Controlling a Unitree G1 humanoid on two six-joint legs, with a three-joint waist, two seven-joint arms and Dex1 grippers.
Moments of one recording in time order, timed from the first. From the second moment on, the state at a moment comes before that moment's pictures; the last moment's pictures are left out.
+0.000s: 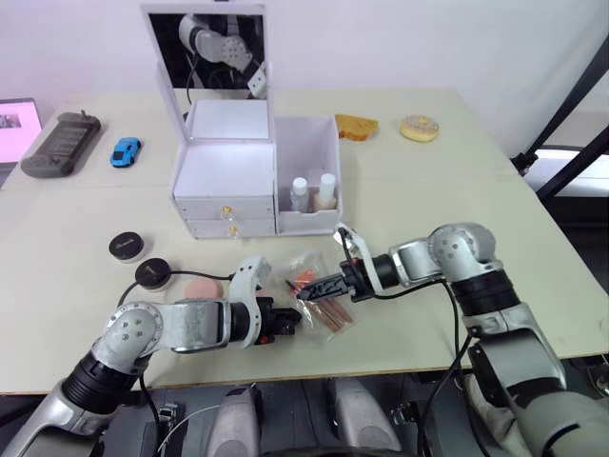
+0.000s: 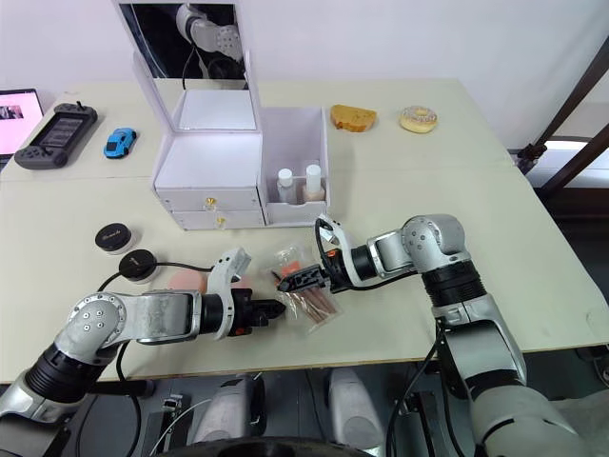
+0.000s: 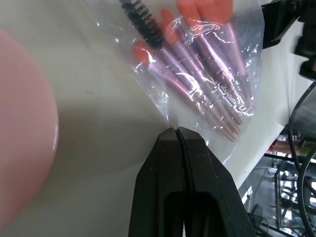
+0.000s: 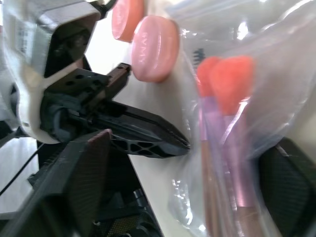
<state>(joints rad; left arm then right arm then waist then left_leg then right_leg) -0.28 0.69 -0.32 -0.35 -1.97 0.95 0.63 -0.74 -0.44 0.22 0.24 0.90 1.53 0.67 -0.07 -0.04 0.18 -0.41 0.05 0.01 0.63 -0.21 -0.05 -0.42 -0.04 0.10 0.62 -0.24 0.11</state>
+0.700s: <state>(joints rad) -0.37 0.91 -0.24 -0.46 -1.96 1.02 0.45 -0.70 -0.58 0.14 0.06 0.93 1.61 0.82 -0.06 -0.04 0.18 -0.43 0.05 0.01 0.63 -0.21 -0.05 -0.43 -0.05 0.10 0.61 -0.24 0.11</state>
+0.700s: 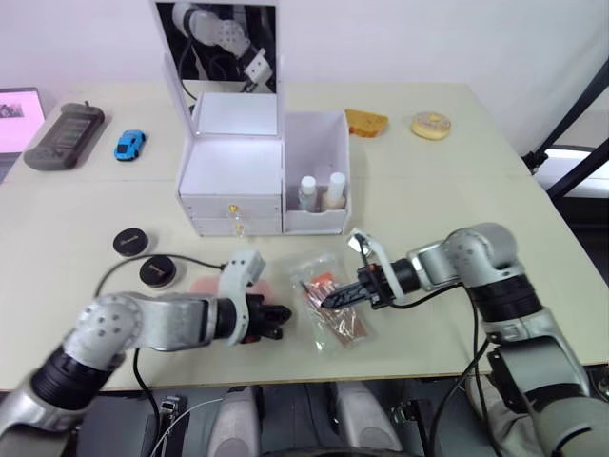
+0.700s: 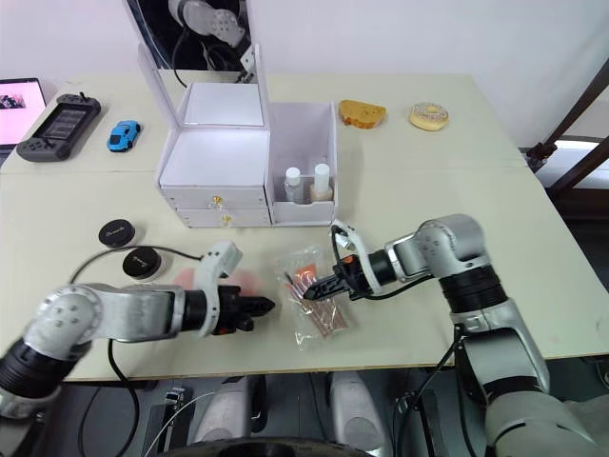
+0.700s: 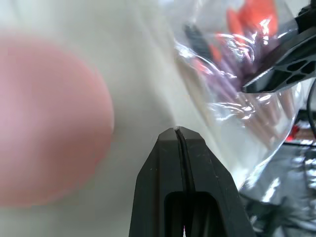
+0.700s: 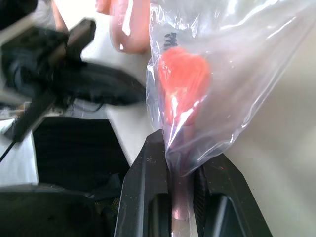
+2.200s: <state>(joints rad) -0.04 0.76 0.33 -0.79 -1.19 0.65 -0.36 -1.45 -0.37 0.07 1.12 0.32 0.24 1.12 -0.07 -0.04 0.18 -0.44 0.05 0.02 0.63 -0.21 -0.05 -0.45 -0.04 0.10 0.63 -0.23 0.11</state>
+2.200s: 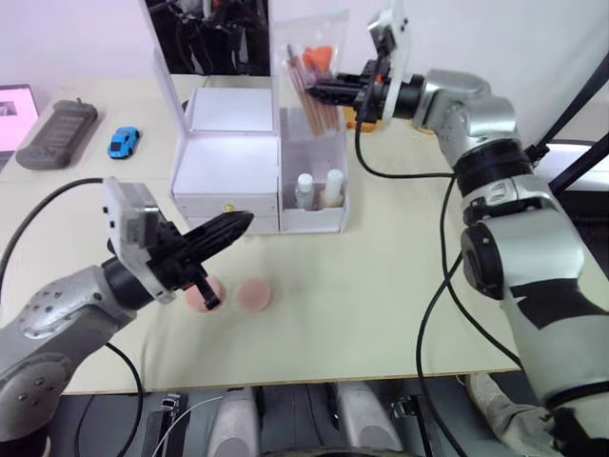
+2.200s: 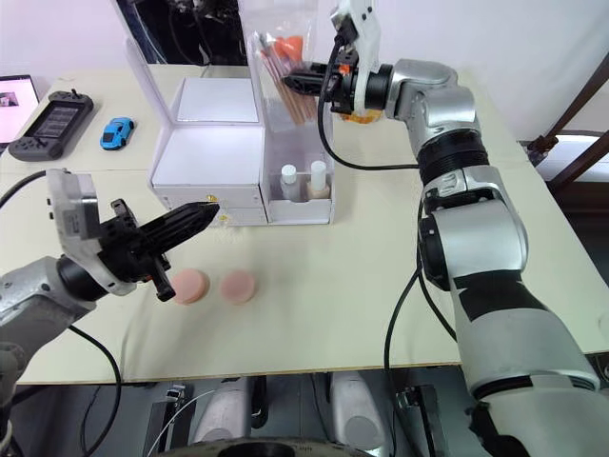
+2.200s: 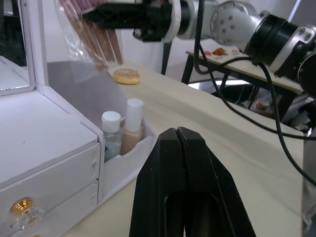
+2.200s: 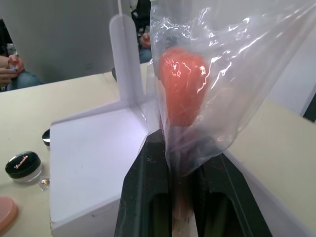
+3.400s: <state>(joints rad) -0.07 0.75 0.29 -0.76 -1.12 0.65 -0.36 -1.36 -0.25 -0.06 1.29 0.13 0.14 0.99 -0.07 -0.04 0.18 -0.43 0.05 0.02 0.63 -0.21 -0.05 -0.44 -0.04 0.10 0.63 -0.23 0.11</state>
